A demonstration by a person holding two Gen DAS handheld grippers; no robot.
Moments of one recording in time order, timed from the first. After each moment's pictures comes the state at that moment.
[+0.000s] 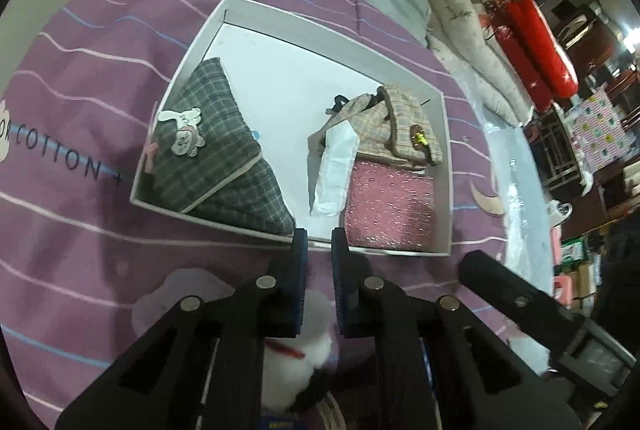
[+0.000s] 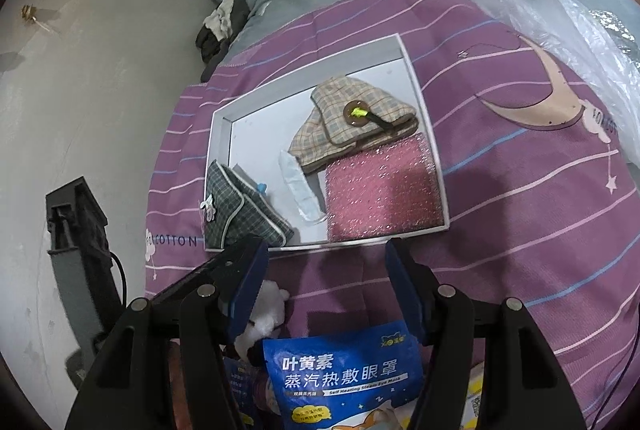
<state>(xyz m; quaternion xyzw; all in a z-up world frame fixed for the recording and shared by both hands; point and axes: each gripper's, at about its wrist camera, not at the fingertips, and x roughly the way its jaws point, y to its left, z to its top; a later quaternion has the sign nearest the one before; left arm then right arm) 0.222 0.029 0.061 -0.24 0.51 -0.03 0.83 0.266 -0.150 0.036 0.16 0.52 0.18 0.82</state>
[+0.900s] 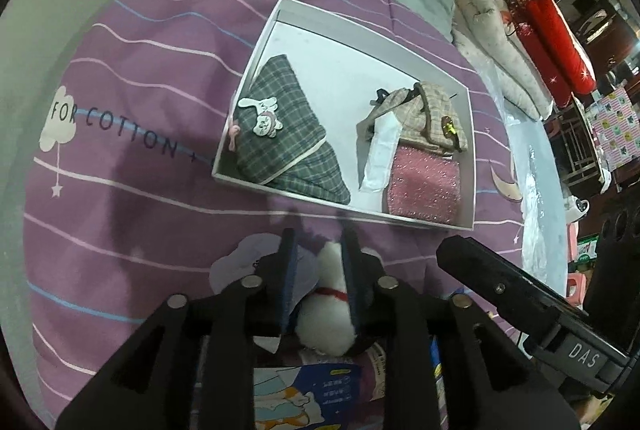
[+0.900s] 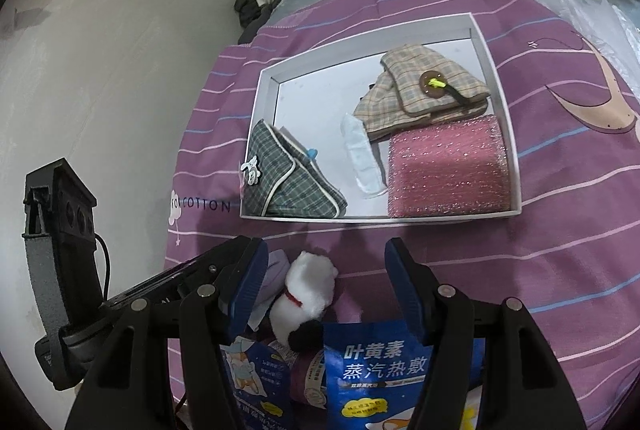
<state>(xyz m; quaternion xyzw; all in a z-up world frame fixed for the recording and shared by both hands) 0.196 0.052 0.075 -0.22 0.54 0.01 0.81 0.258 -0.106 0.033 0.13 0.54 0.24 0.79</state>
